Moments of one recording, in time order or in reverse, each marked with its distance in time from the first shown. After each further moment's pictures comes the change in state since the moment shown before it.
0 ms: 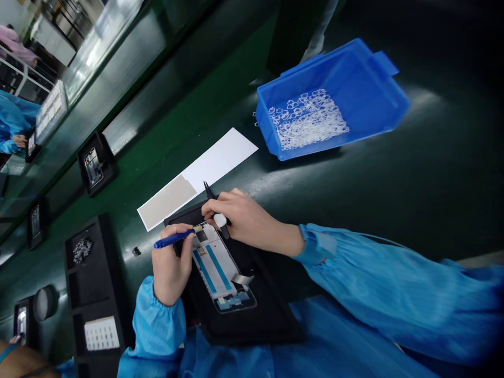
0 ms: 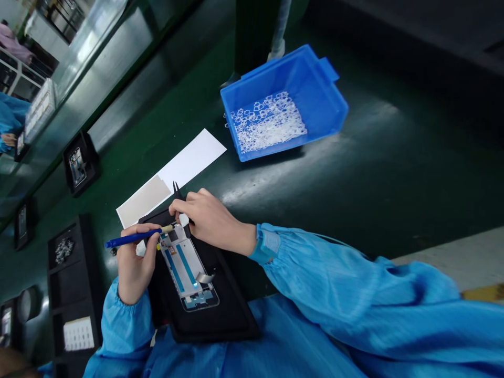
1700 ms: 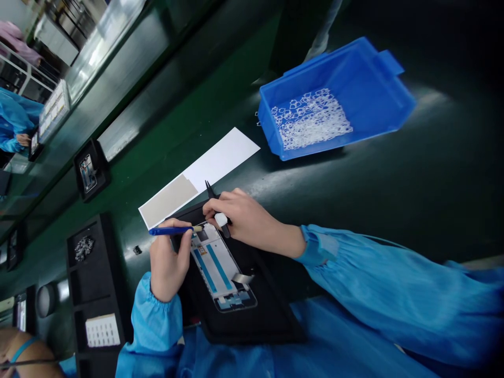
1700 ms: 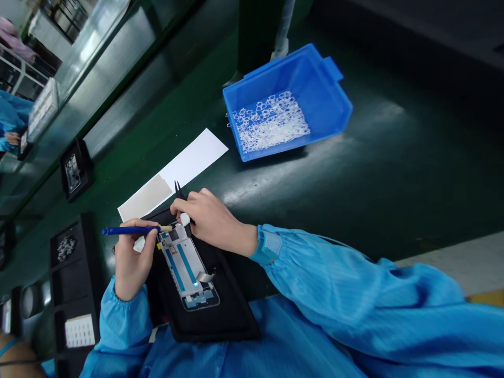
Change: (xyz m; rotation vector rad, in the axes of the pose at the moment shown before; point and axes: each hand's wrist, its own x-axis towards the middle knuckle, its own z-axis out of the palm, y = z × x) left_hand 0.004 0.000 -0.007 -0.045 -0.059 -0.121; right_hand 0.001 -0.003 -0.001 -0.034 -0.005 0.017
